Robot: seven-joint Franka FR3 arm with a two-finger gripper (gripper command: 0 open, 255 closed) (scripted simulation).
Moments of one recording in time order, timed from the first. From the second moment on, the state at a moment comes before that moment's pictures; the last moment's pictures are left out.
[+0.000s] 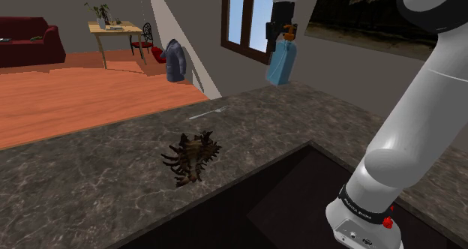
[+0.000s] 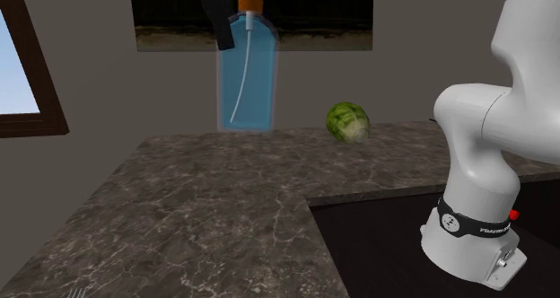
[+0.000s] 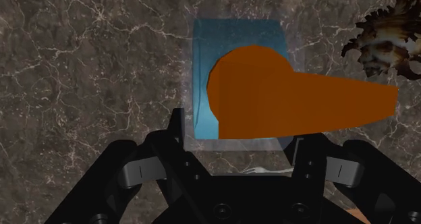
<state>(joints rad) -0.04 -0.04 -0.25 -1.60 0.02 1.39 -0.03</state>
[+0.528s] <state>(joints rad) -0.06 -0.05 -0.27 -1.52 0.01 1.30 -0.07</state>
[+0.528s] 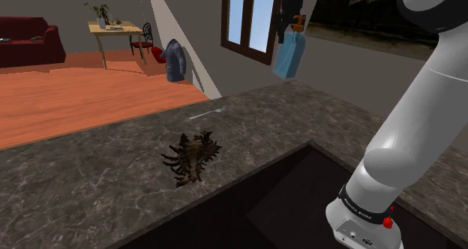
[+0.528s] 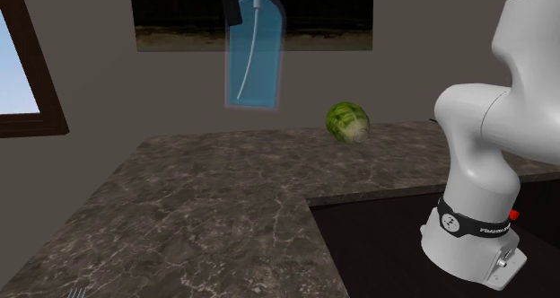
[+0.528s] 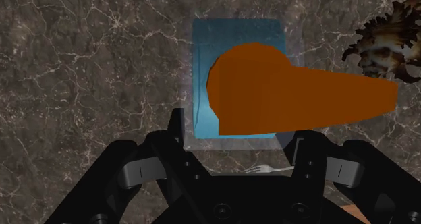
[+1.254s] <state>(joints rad) -0.16 -0.18 -0.39 -1.66 -0.08 1.32 -0.29</state>
